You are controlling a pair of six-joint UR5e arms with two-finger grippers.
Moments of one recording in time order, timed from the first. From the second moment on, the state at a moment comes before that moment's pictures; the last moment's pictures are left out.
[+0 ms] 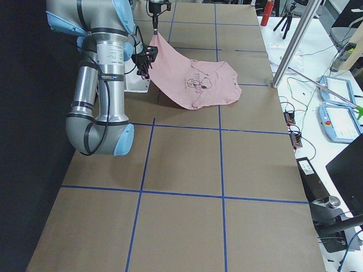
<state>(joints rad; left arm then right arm) -0.23 -1.93 -2.54 -1.30 -1.77 -1.56 0.06 -1.44 2.68 -1.97 1.44 1.67</state>
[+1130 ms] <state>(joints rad) -0.70 -2.10 -1.96 -1.52 -1.80 -1.12 0.71 -1.04 1.88 -1.65 1.69 1.17</state>
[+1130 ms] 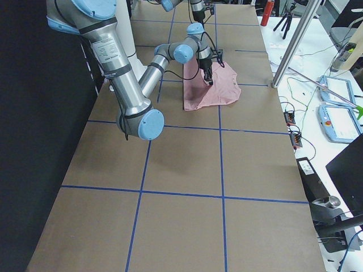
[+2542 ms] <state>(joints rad) -0.76 -2.18 -1.40 -1.97 -1.79 -1.02 0.75 -0.86 1.27 -1.28 1.67 1.16</state>
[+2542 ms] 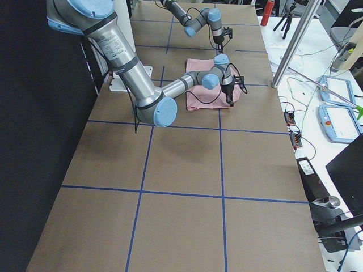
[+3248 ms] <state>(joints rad) -0.75 -2.18 -1.40 -1.98 -1.79 -1.02 0.76 -0.82 1.21 -1.28 1.66 1.16</state>
